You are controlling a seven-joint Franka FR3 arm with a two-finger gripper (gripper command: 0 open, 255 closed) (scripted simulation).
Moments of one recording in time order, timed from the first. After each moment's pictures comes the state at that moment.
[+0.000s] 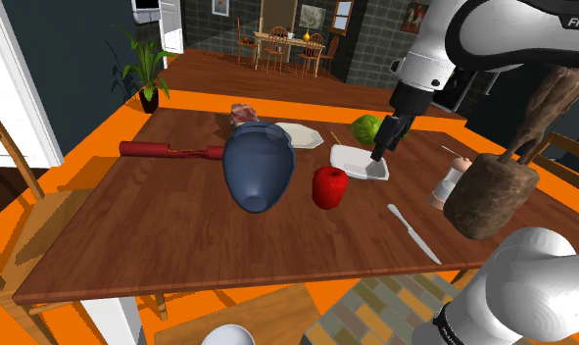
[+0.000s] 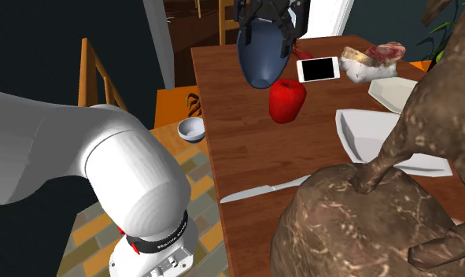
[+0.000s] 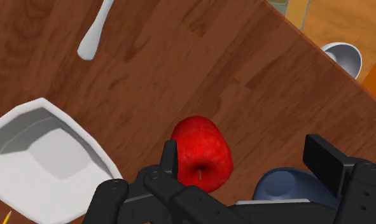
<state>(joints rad) 0.00 -0.77 0.02 -2.41 0.05 1.70 -0.13</state>
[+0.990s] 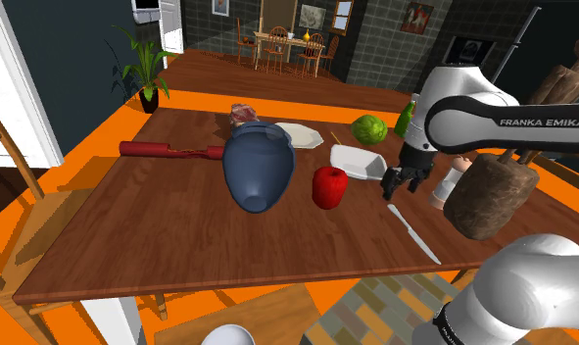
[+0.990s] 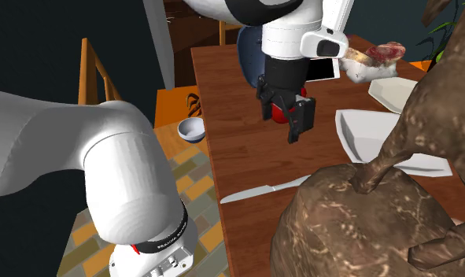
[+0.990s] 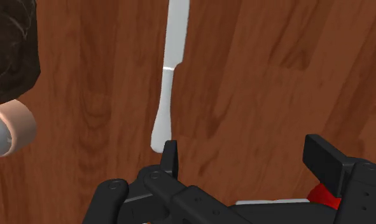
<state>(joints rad) -0.23 -0.84 0.01 -2.78 -0.10 1.94 0.10</state>
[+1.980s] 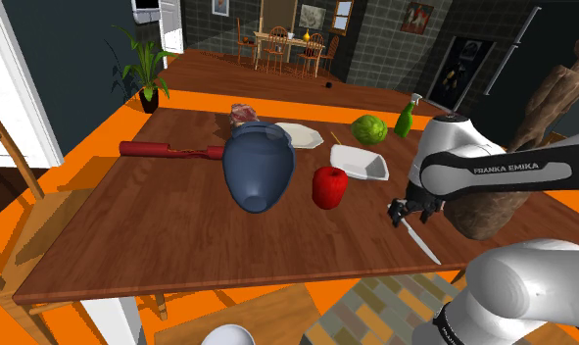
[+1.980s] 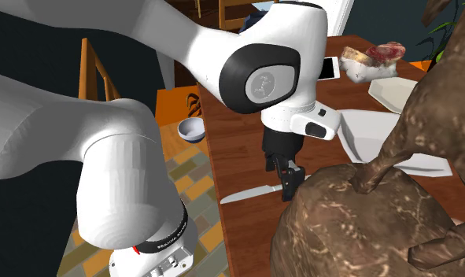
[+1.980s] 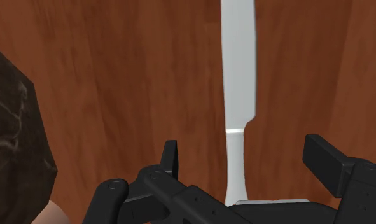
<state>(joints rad) -0.41 -0.79 0.00 -3.01 -0.22 2.20 0.24</state>
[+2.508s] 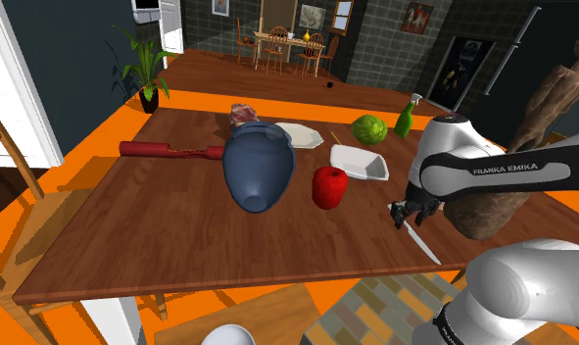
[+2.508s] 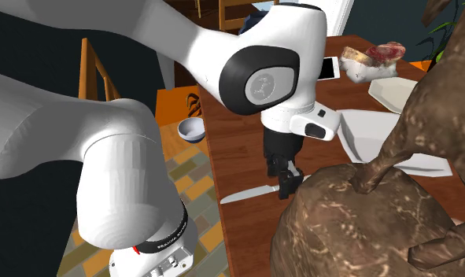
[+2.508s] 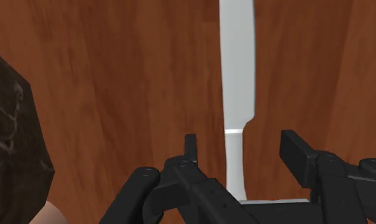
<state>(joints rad) -0.41 -0.79 0.00 -3.02 -0.22 2.21 0.24</state>
